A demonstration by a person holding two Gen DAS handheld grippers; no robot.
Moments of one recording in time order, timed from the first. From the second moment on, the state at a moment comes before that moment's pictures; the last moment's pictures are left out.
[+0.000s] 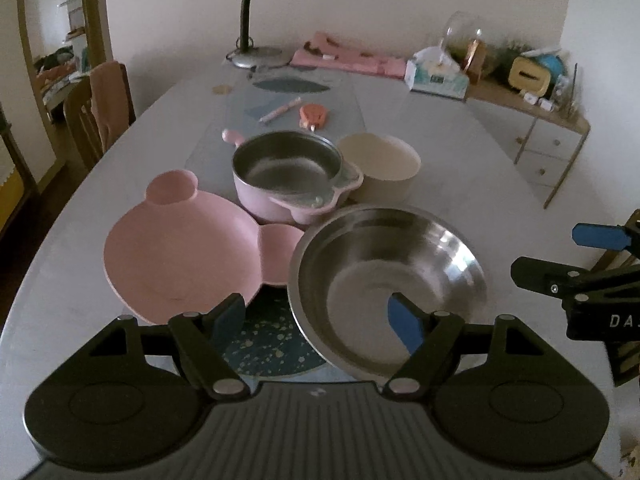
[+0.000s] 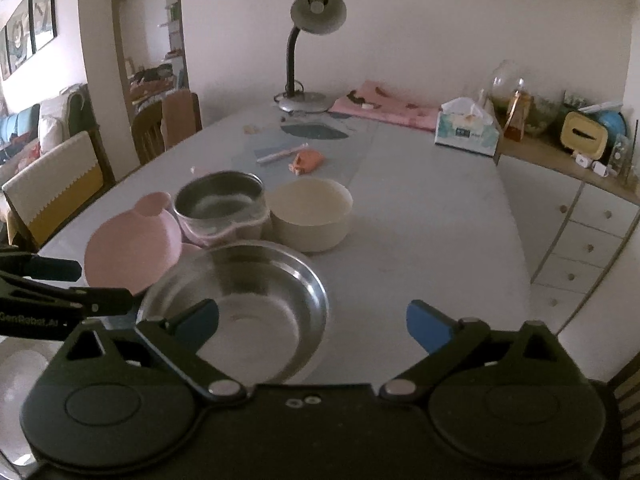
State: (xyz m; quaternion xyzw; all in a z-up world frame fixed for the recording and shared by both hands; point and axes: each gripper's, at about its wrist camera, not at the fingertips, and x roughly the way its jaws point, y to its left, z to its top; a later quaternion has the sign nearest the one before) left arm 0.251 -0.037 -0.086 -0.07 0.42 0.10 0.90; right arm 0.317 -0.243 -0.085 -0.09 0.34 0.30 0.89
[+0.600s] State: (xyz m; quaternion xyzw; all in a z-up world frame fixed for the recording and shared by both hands) left arm 0.304 -0.021 -0.139 -0.11 0.49 0.11 0.86; right arm 0.392 -0.225 -0.149 -0.06 0.48 0.29 0.82
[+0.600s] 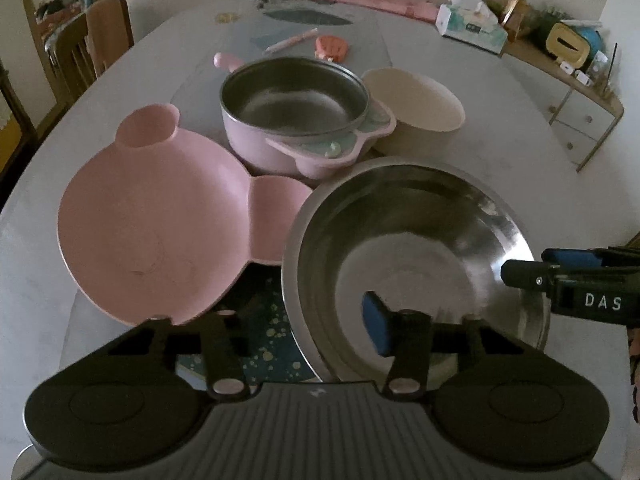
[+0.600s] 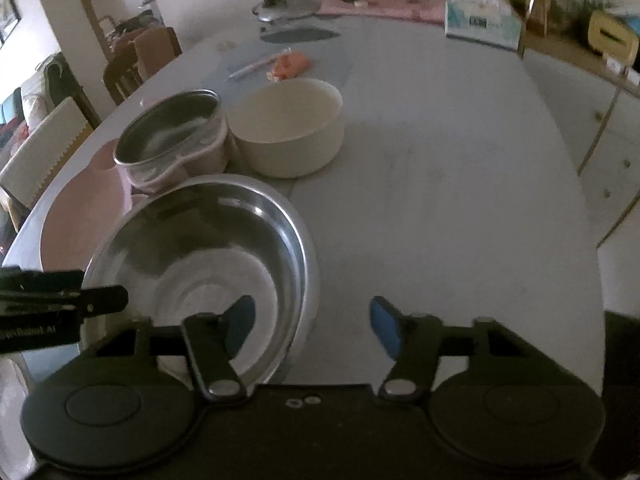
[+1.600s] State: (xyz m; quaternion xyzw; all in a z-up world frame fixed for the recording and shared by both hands) left arm 0.274 -0.023 -0.123 -0.12 0.50 0.11 0.85; right arm 0.371 -0.229 -0.139 -0.06 0.50 0.29 0.81
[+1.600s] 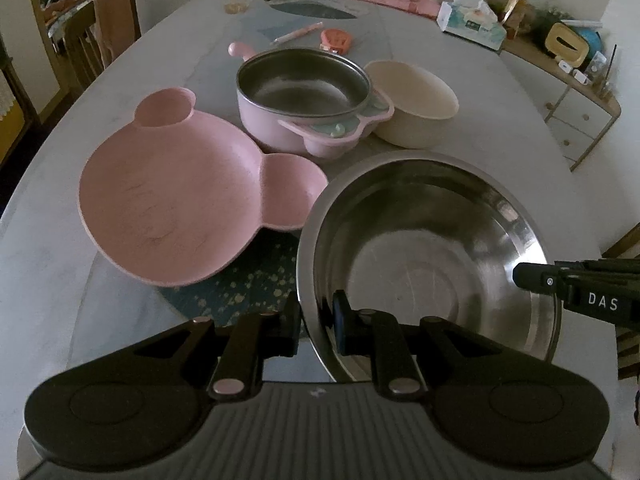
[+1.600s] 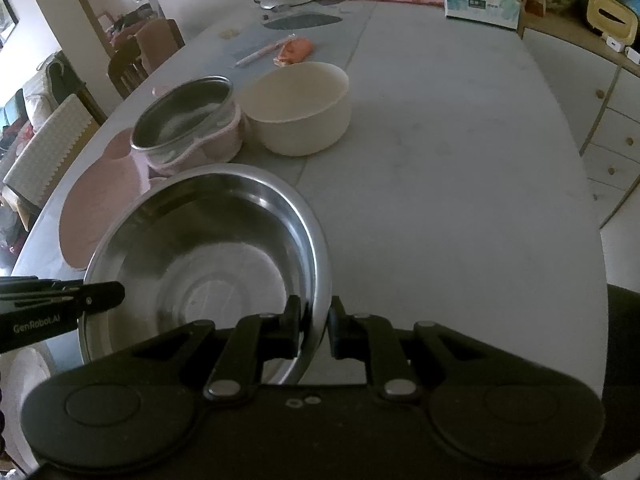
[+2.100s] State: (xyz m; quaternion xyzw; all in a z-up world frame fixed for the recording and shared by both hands) left arm 0.213 -0.005 -0.086 -0.13 0.49 0.11 0.86; right arm 0.319 -0.215 -0.098 -0.06 0.48 0.31 0.82
